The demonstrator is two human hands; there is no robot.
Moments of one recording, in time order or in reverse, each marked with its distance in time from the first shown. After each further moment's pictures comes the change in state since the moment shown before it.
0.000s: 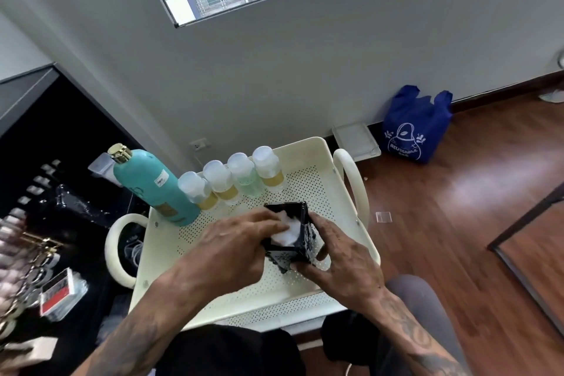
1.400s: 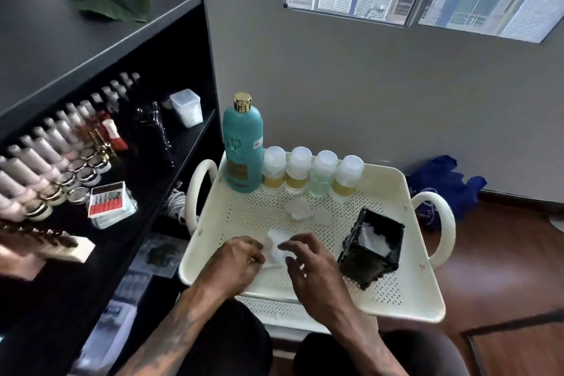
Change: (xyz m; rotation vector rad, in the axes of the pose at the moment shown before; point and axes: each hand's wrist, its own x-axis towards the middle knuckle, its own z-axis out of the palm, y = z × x) left_hand -0.087 -0.139 0.135 -0.500 0.249 -0.416; right_hand 0.026 -0.116 0.090 -0.011 -0.099 -0.236
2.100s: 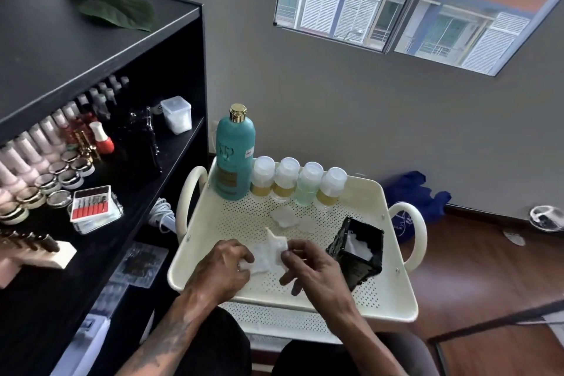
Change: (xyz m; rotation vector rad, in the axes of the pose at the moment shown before) left_hand -0.003 -0.003 0.003 -0.008 0.062 -0.067; right_hand -0.005 -0.032 -0.035 0.667 -0.021 0.402
